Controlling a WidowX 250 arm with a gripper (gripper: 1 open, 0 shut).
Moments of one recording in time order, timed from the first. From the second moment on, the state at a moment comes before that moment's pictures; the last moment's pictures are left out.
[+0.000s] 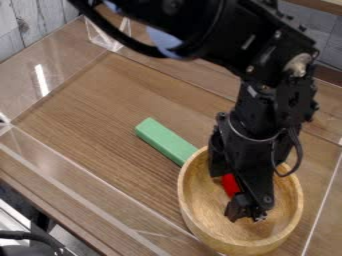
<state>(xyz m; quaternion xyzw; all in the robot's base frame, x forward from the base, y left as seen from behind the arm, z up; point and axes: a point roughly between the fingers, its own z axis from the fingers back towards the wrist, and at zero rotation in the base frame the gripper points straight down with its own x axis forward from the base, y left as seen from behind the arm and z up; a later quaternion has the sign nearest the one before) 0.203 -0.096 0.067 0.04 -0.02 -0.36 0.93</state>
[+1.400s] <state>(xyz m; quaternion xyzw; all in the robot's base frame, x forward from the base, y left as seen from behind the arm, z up) 0.210 -0.087 0.084 0.03 -0.03 -0.34 0.94</state>
